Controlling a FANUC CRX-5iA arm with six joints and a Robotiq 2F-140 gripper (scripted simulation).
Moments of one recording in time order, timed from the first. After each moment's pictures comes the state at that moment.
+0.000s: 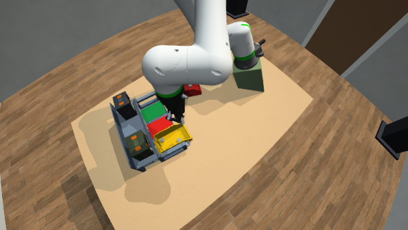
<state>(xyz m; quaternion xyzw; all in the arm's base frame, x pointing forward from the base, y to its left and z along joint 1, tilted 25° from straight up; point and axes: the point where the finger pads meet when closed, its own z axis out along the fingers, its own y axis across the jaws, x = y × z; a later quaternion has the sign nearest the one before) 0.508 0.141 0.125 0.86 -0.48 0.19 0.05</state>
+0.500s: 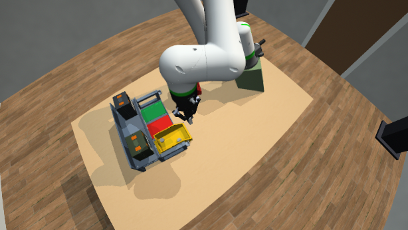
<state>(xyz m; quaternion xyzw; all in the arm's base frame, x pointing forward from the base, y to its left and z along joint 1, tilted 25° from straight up) 0.476 0.149 0.100 0.71 -0.67 0.20 0.00</state>
